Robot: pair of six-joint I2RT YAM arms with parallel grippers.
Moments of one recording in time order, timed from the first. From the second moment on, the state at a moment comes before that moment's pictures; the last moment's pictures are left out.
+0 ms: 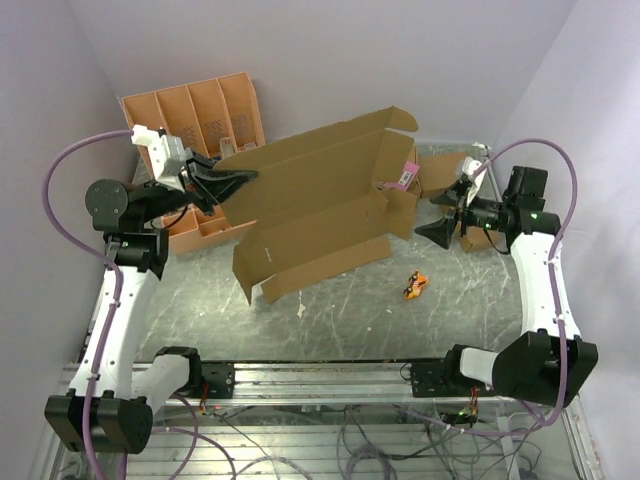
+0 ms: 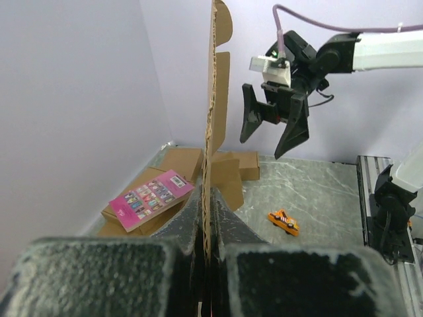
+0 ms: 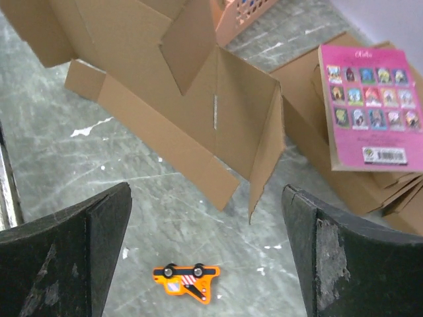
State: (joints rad) left arm -0.05 1.00 1.05 0.54 1.12 -0.39; right arm -0.21 1.24 1.19 -0.80 -1.18 -0.87
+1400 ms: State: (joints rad) left arm -0.05 1.02 1.01 0.09 0.98 -0.05; right arm -0.13 1.21 1.03 -0.21 -0.80 -0.40
